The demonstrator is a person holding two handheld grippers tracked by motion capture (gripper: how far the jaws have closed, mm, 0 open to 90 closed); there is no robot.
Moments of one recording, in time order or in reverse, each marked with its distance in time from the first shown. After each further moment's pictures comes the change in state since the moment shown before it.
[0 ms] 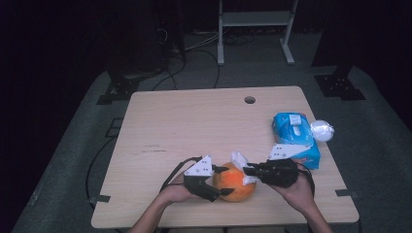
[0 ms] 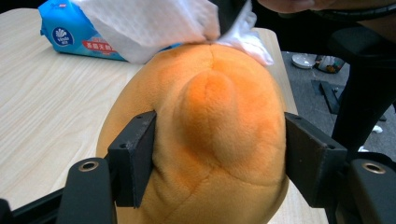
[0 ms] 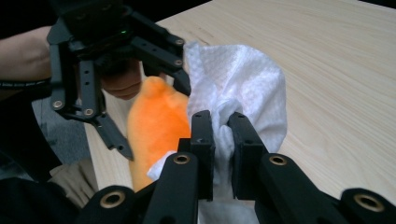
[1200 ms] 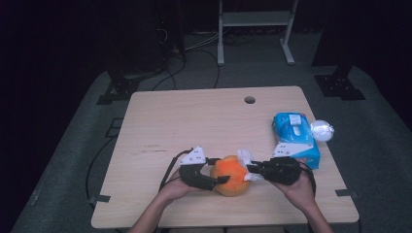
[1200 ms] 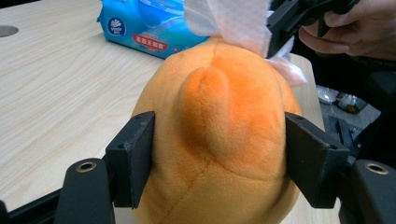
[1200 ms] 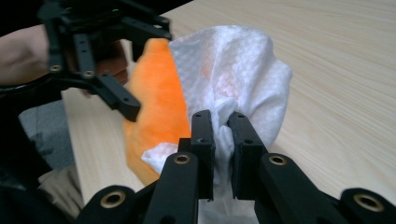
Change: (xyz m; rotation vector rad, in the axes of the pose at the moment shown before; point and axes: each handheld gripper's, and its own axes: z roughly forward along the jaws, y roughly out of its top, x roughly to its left) left arm 0.018 -0.005 -0.006 -0.056 0.105 -0.190; right arm -0.021 -0.014 -0.002 -0.019 -0.023 0.079
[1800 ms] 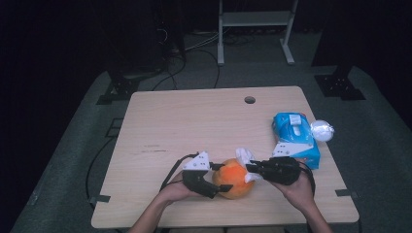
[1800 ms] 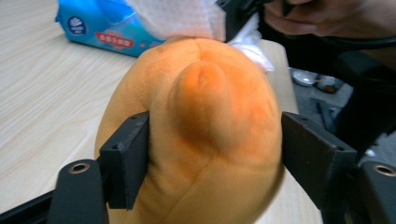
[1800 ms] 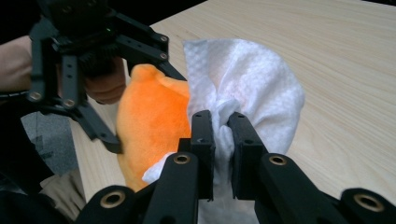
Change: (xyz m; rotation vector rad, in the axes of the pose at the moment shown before) left arm -0.010 0.000 0.002 0.027 -0.110 0.072; right arm 0.006 0.005 0.001 -0.008 0.005 -0.016
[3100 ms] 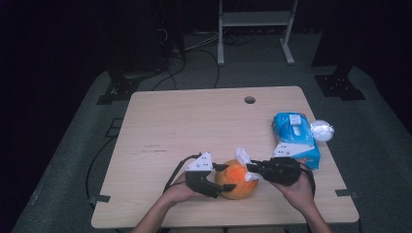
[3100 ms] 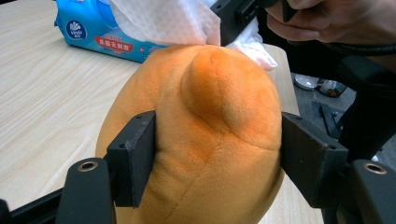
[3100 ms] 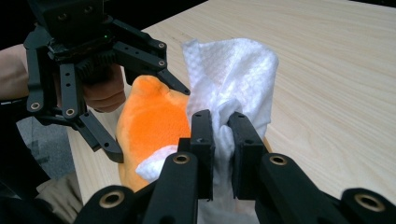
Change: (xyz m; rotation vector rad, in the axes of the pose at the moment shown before) left arm -0.004 0.001 0.010 -0.007 0.030 0.002; right arm 0.001 -0.002 -0.001 -0.013 -0.015 0.014
